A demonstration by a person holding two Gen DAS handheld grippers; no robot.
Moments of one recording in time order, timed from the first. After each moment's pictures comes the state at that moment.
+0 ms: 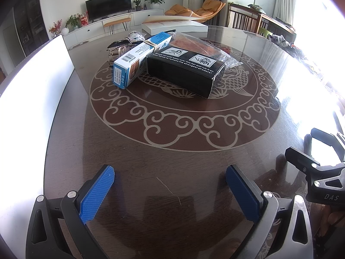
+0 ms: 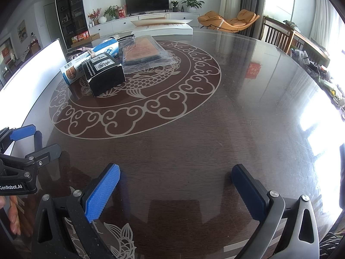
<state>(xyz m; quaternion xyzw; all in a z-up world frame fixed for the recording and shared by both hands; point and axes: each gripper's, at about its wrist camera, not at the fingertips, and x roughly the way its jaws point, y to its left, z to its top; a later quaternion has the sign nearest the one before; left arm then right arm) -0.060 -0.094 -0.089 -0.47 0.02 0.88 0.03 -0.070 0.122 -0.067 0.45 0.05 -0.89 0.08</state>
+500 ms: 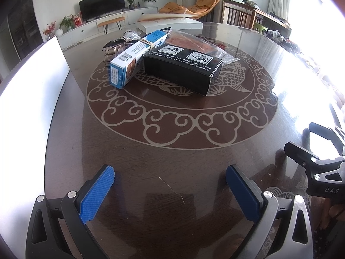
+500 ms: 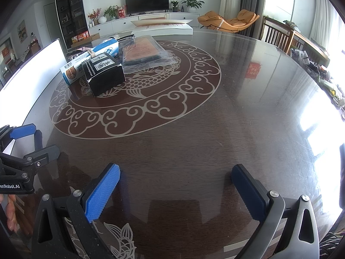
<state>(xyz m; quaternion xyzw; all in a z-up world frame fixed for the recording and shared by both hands) -0.060 -0.097 -0.087 -0.48 0.03 0.88 0.05 -0.070 0.122 -0.067 0.45 0.05 -0.89 0.08</state>
